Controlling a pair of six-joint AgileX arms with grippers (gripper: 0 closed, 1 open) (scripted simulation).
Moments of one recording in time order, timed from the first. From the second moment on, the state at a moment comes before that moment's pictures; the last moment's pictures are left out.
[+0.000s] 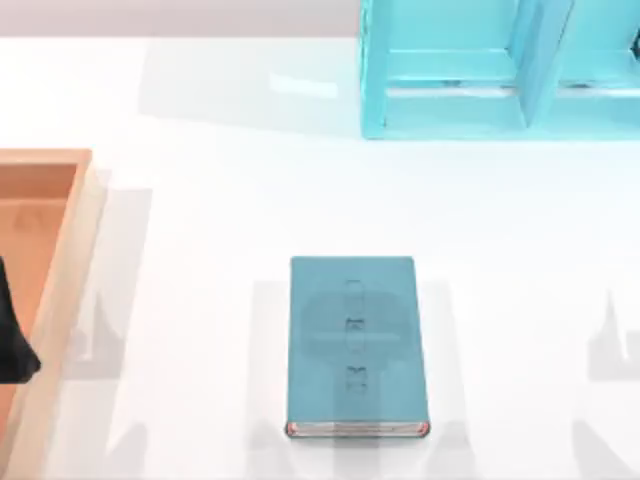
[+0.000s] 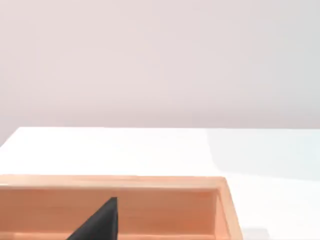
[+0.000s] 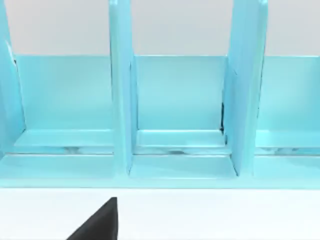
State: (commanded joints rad) left arm 0.00 0.00 0.00 0.00 0.00 0.00; right arm 0.00 0.00 0.00 0.00 0.00 0.00
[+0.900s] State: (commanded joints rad) left arm 0.00 0.00 0.00 0.00 0.00 0.00; right arm -0.05 0.86 0.59 -0.52 -0.10 -0.86
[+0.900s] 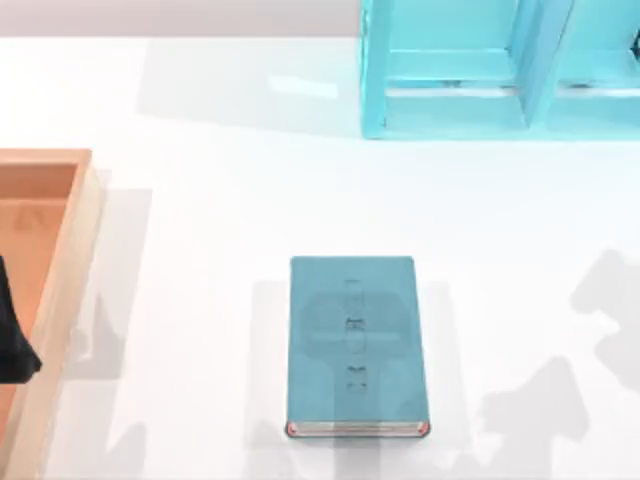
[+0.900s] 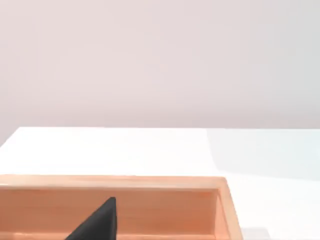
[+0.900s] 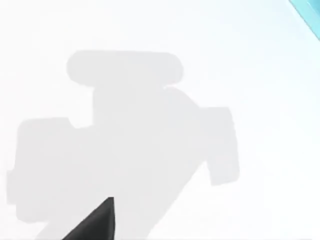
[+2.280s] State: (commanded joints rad) left arm 0.00 0.00 0.00 0.00 0.00 0.00; right arm -0.55 1.87 1.57 -1.26 0.00 -2.10
